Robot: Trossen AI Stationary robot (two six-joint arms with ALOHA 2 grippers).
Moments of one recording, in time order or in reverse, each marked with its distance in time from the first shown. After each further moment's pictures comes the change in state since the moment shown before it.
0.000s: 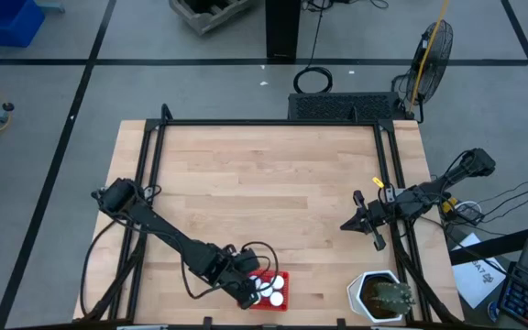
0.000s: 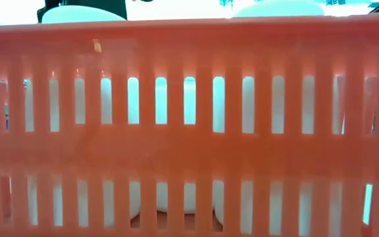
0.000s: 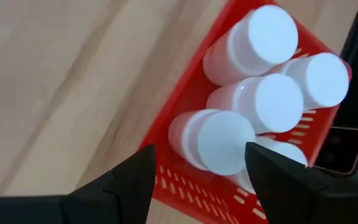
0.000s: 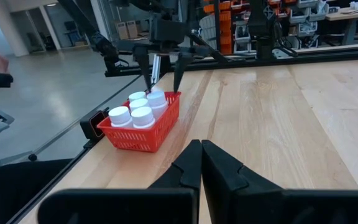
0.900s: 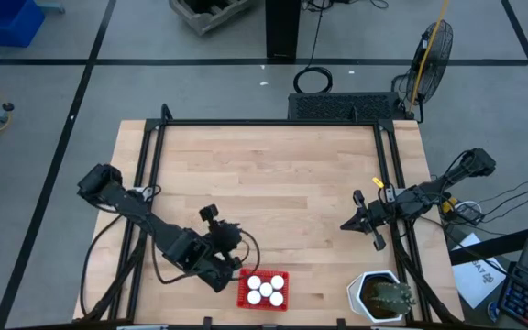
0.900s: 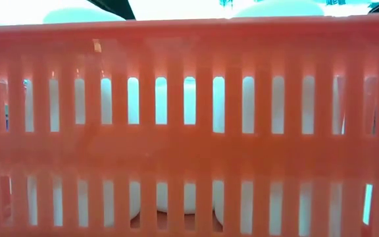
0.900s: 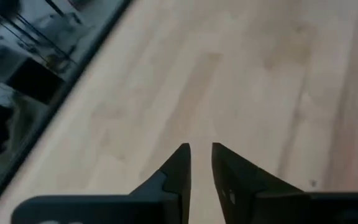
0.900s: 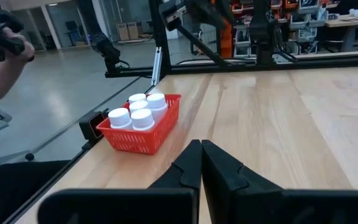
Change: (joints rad) left arm -0.009 -0.214 -0.004 -0.383 -0.664 0.292; right arm 0.000 0.003 0.000 0.016 0.000 -0.026
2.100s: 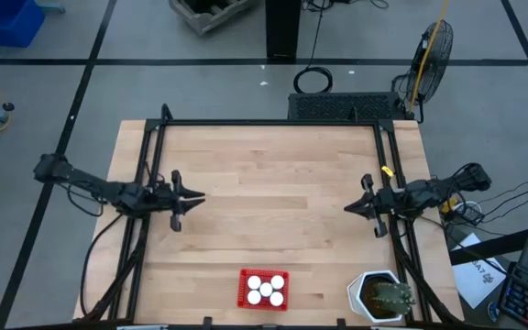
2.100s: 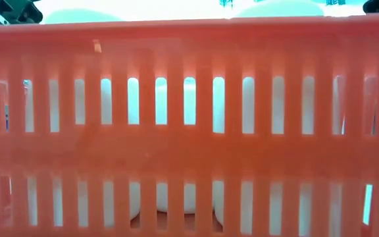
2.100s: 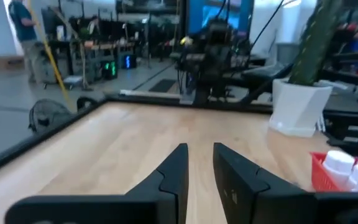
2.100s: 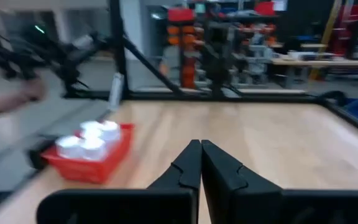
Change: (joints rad) left arm 0.254 -1.386 -1.430 1.338 0.417 0.721; right arm -0.159 -0.243 0.067 -0.229 0.004 -0.120
